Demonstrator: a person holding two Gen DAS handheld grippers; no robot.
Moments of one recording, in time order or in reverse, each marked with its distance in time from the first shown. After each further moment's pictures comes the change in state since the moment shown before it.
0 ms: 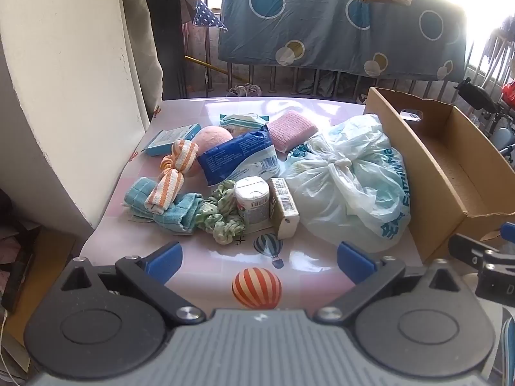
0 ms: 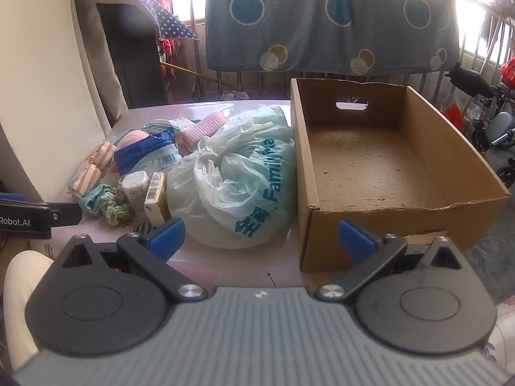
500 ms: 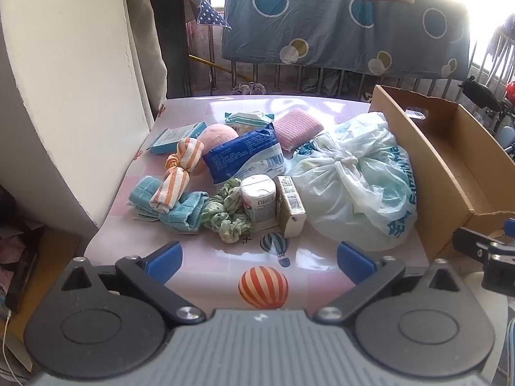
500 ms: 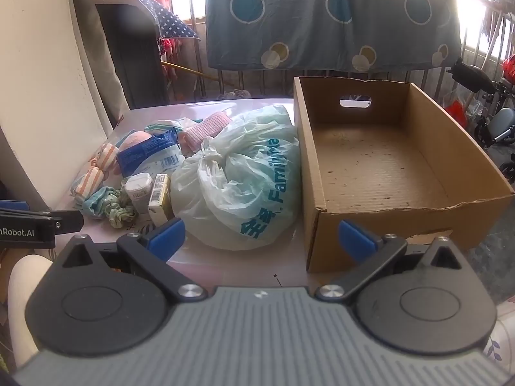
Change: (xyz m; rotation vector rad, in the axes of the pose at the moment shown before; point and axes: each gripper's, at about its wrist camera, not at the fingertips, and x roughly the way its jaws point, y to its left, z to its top) left arm 0.003 0.004 -0.002 0.004 0.007 0.020; right arm 0.001 0.000 0.004 0.010 0.007 0.008
